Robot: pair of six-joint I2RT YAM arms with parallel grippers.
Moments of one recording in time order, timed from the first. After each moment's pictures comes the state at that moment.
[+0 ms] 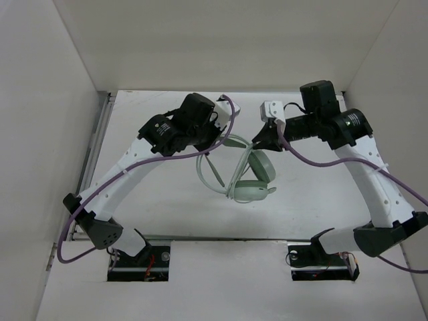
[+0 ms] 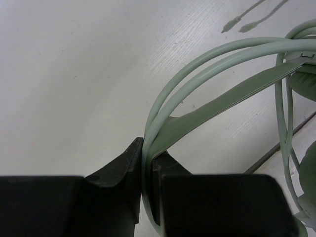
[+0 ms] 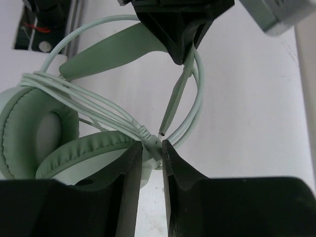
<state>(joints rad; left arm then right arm) -0.80 1.47 1.75 -1.03 -0.04 0.10 0.43 1.37 1.73 -1.09 -0.92 -0.90</state>
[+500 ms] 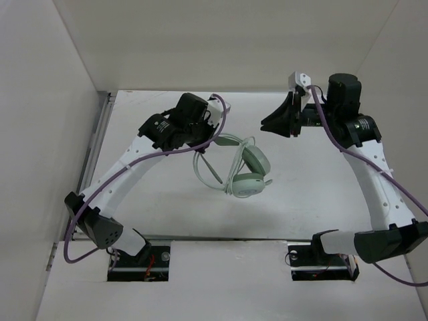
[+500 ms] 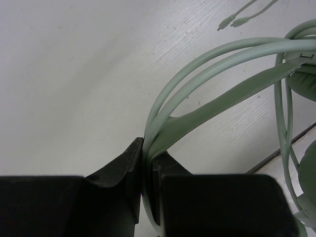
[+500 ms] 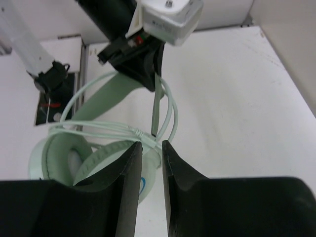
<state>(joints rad) -0.70 1.47 1.67 -1.00 0.00 0.05 0.23 1.32 1.58 -0.67 -1.15 -0.39</state>
